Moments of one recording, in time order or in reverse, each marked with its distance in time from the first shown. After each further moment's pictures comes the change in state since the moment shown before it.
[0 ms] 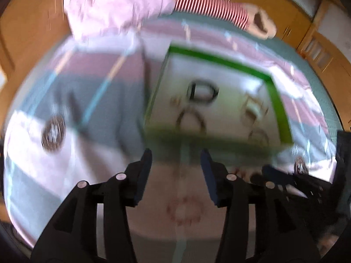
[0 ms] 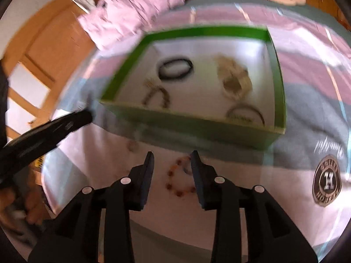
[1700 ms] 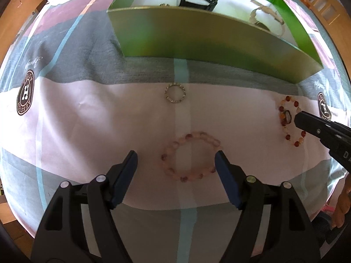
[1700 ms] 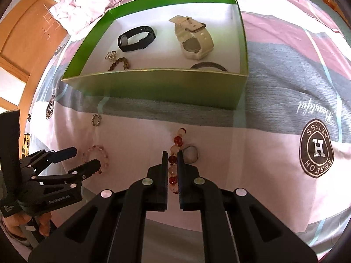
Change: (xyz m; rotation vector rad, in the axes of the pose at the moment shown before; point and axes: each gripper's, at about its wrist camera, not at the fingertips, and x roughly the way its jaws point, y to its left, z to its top) left arm 0.074 -0.015 -0.051 0.126 0.315 0.052; right arm 0.008 -0.031 -0.020 0.074 0.117 -0.097
